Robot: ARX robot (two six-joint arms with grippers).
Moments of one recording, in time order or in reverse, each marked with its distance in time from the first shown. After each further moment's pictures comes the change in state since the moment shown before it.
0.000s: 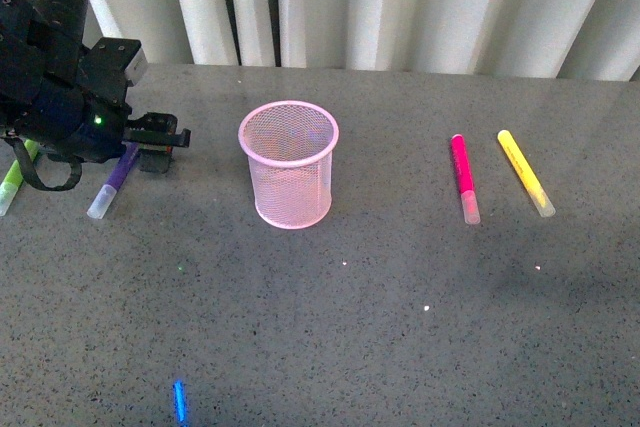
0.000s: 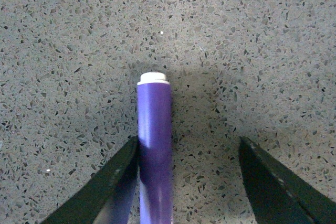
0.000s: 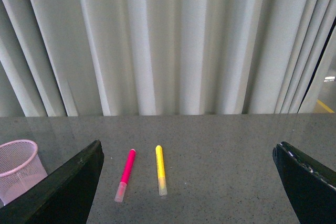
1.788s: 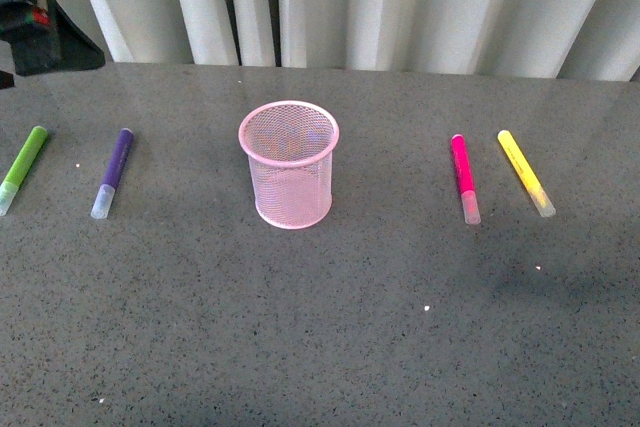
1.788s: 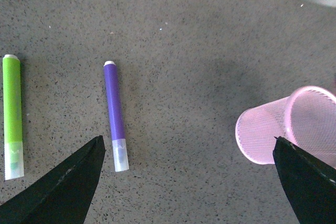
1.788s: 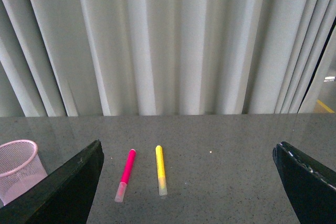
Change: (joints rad) left arm 0.076 -0.650 -0.434 -0.016 0.254 -0.189; right arm 0.000 0.000 0.000 0.000 0.000 0.000
